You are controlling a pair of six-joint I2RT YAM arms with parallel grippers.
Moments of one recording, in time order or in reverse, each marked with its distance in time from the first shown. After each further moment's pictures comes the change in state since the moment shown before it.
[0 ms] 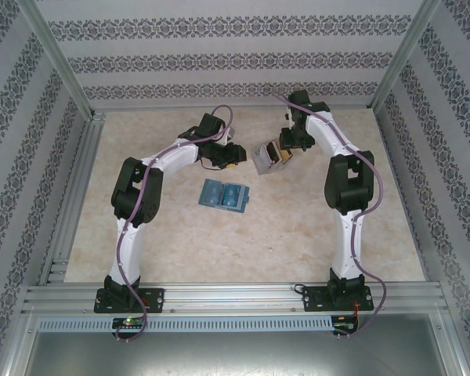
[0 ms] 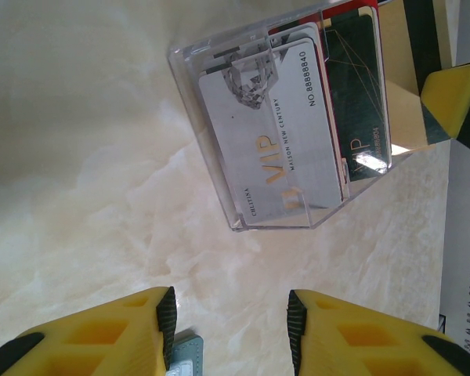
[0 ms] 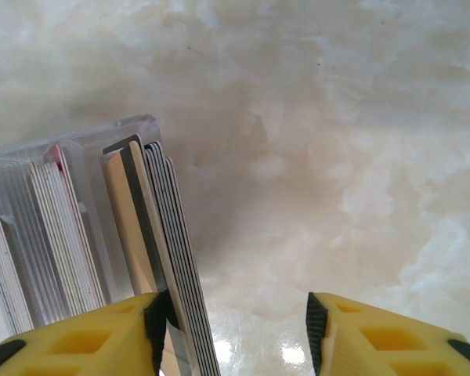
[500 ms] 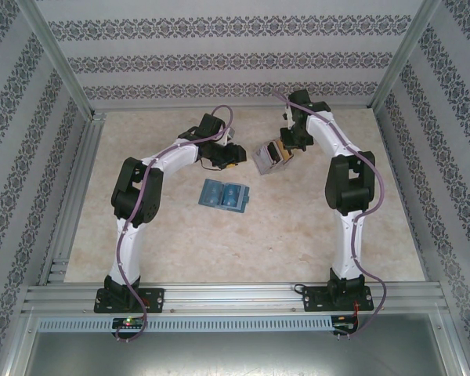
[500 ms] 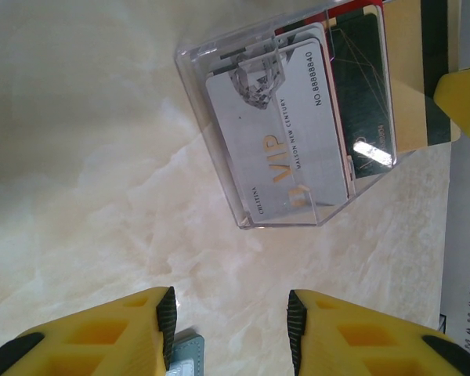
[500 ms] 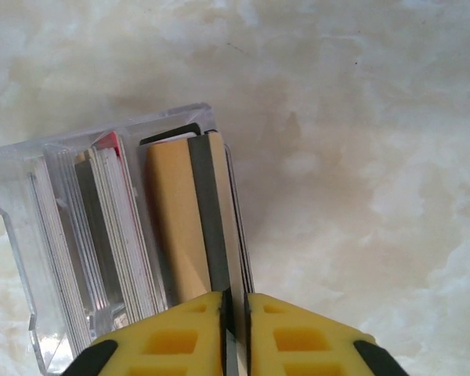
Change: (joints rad) left arm 0.000 0.000 -0.005 0.001 0.000 0.000; right arm 0.000 -0.015 -0.009 0.000 -0.066 -0.021
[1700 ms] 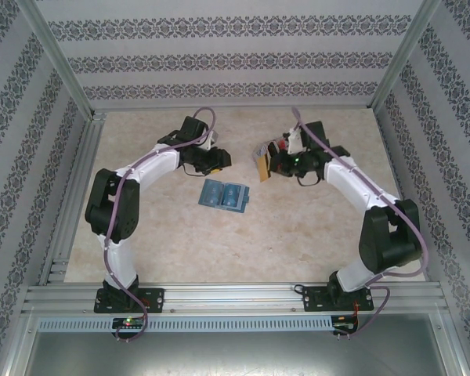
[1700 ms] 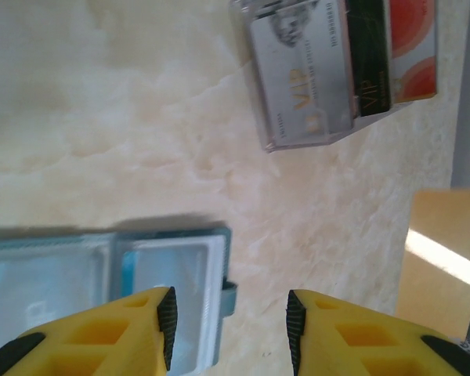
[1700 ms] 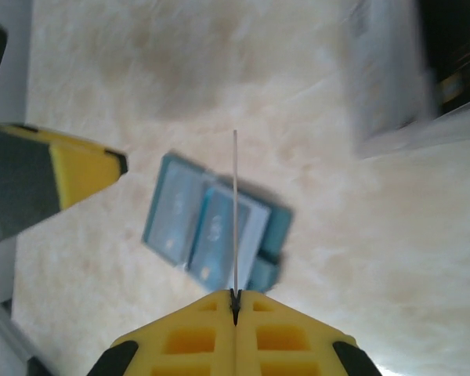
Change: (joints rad) left arm 0.050 -0.280 -0.261 -0.065 -0.038 0.005; right arm 0.107 -0.651 -0.843 0.520 -0.489 0.372
